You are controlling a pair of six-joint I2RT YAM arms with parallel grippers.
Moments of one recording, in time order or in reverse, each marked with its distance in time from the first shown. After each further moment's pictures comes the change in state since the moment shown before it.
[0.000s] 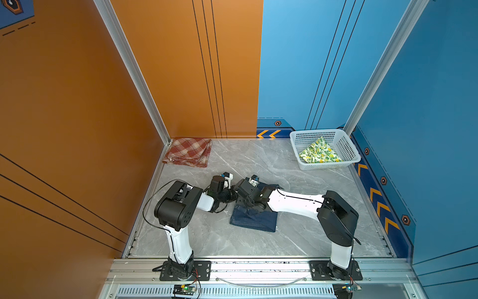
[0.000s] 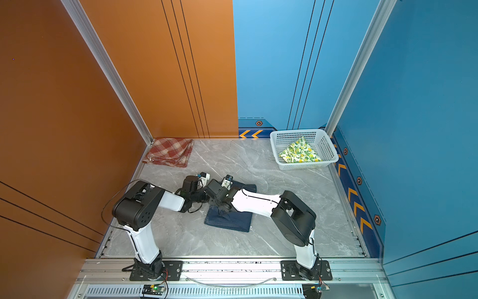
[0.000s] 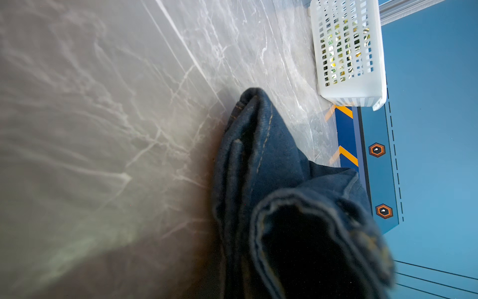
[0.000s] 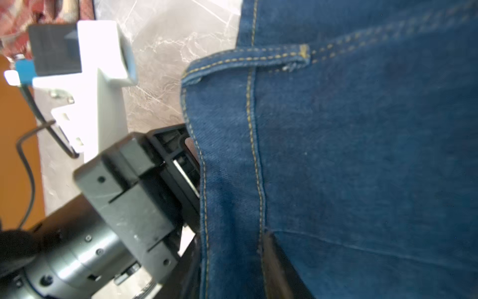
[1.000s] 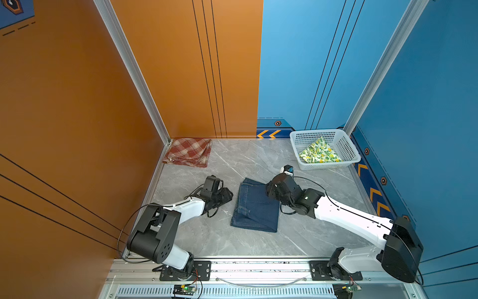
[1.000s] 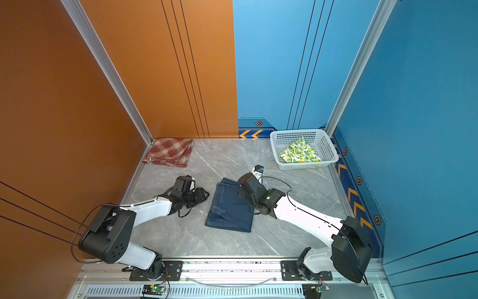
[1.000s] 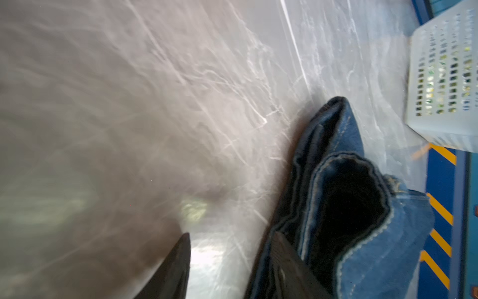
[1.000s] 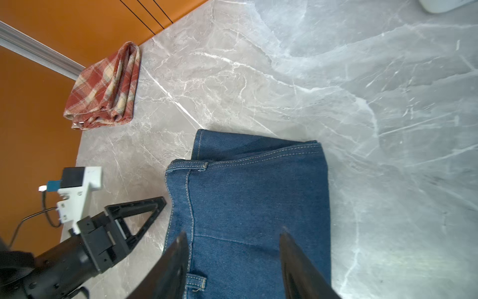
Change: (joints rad) left arm 0.019 -0.438 -0.025 -0.644 -0.400 0.013; right arm -0.182 -0.558 -0.351 0.005 0.106 -0.288
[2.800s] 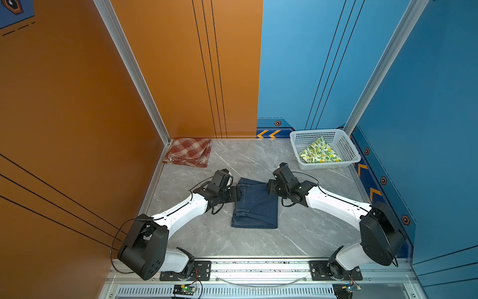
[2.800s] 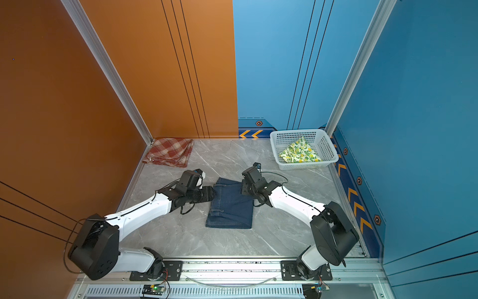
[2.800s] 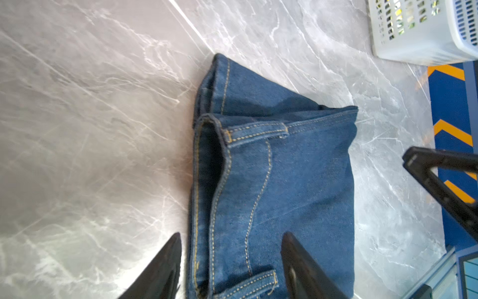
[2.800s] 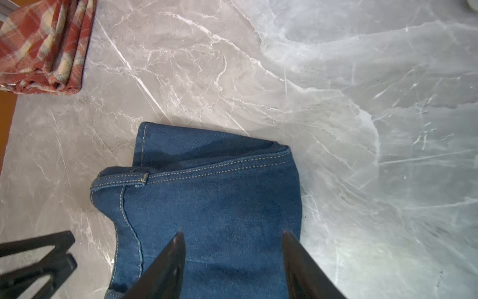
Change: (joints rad) left arm -0.144 -0.052 0.185 -0.266 0.016 0.192; right arm -0.137 0.177 0.025 0.044 -0.163 -0.193
